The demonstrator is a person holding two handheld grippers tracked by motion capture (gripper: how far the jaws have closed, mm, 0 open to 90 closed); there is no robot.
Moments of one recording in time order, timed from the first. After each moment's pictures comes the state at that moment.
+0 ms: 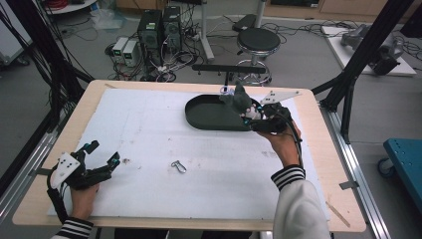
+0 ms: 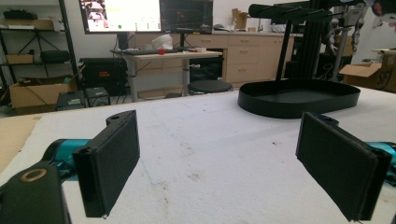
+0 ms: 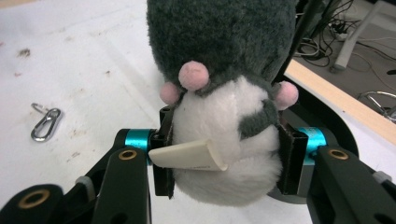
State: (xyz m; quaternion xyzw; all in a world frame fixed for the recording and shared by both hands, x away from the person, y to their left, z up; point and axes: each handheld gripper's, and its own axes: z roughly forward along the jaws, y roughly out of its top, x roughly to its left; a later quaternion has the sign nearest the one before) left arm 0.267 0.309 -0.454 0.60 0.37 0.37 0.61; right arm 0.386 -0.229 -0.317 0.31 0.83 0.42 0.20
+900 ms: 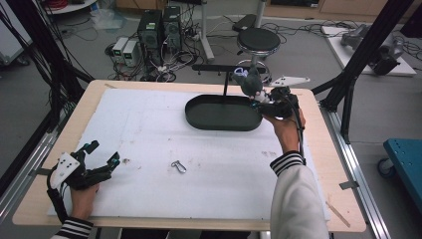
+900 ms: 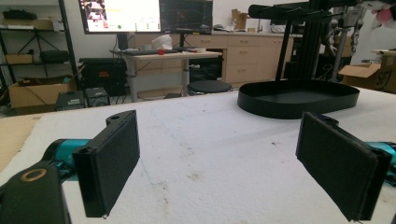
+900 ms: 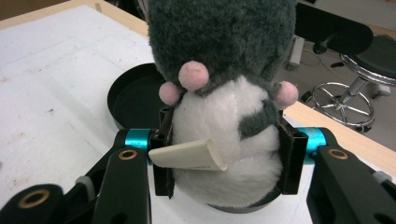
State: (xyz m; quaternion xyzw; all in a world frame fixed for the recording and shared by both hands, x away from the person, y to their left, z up) left arm 0.267 0.309 -0.454 0.59 0.37 0.37 0.61; right arm 0.414 -0.243 -0.299 0.38 0.79 0.43 0.24
